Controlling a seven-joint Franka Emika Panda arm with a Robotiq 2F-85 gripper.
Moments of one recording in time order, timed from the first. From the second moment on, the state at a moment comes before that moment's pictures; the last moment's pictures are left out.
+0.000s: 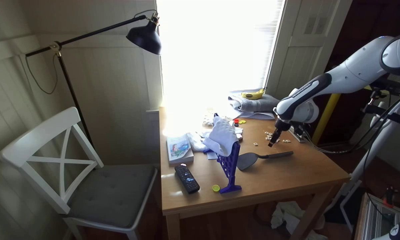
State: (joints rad) arm -0.73 0.60 0.18 -2.04 0.17 2.72 -0.93
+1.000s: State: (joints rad) arm -0.76 0.62 0.20 -2.01 0.25 2.70 -1.04
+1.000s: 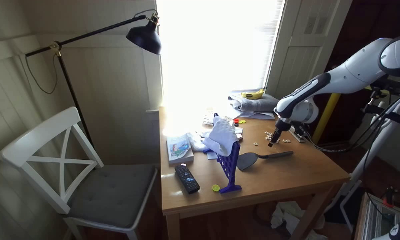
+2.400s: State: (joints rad) arm -0.69 0.63 0.08 -1.98 0.25 2.71 -0.86
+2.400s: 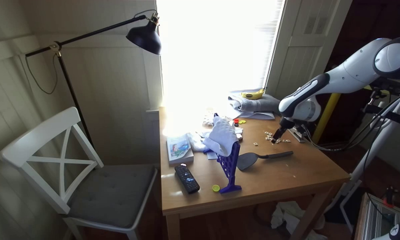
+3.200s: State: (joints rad) arm -0.69 0.63 0.11 -1.96 0.25 2.66 -0.86
